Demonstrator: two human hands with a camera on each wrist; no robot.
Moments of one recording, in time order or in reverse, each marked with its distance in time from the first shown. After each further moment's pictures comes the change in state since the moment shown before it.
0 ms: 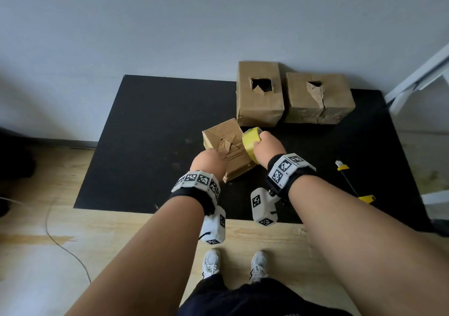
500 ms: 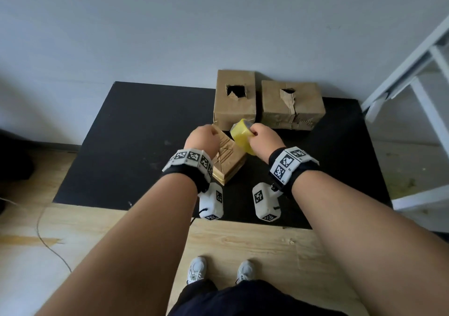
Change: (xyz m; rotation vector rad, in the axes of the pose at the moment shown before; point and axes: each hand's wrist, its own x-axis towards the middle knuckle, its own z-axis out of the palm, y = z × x) left_hand -0.019 0.087 -0.017 -0.198 0.239 0.096; right_hand -0.009 0.054 -0.073 0.056 -0.005 -0.239
